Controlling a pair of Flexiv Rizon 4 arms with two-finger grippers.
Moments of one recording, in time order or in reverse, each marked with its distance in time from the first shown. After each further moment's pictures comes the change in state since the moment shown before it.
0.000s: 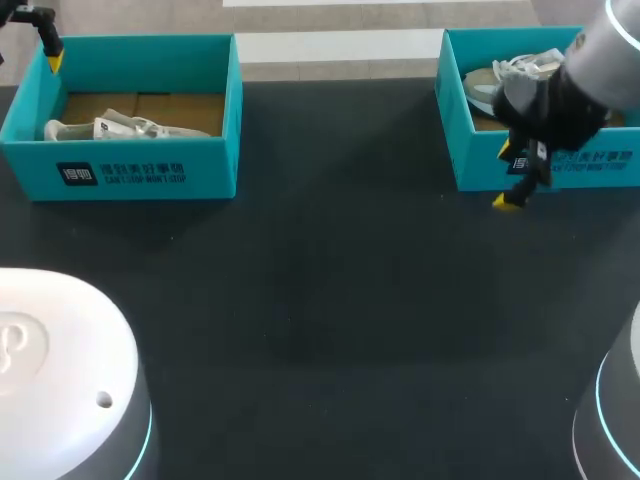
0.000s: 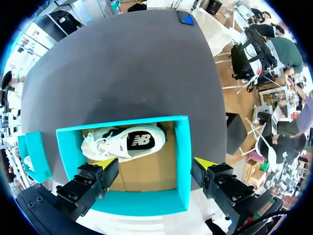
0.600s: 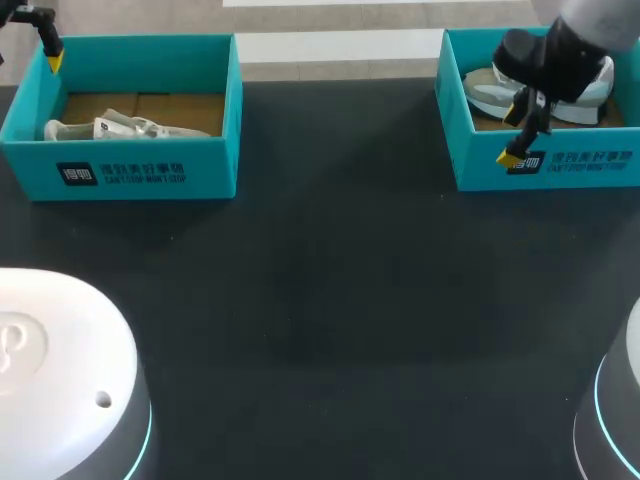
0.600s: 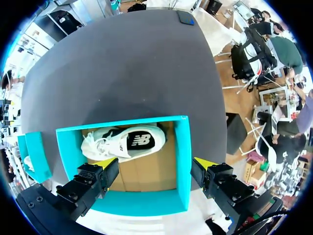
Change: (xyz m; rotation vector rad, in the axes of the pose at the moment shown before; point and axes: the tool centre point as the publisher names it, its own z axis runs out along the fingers) left arm 0.000 0.000 0.000 0.000 0.000 0.000; right arm -0.056 0.003 -0.007 0.037 0.064 0.046
